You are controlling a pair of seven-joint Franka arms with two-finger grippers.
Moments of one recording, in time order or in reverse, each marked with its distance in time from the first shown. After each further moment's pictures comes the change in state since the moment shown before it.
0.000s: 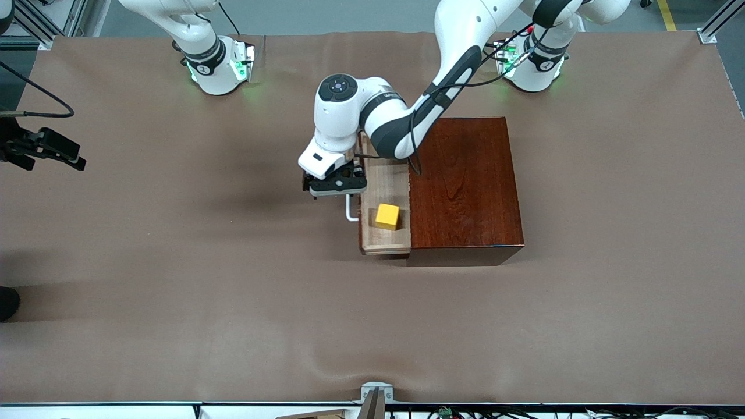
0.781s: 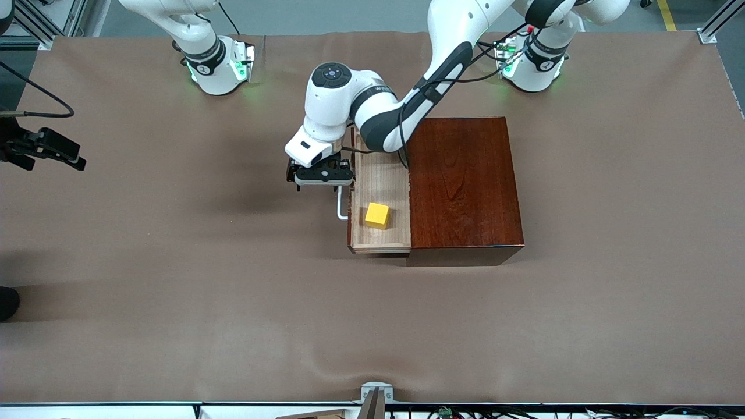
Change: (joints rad) left arm -0.023 0.010 -0.004 0.035 0.000 0.033 -0.001; right arm 0.000 0.000 0.000 0.000 0.000 0.000 0.000
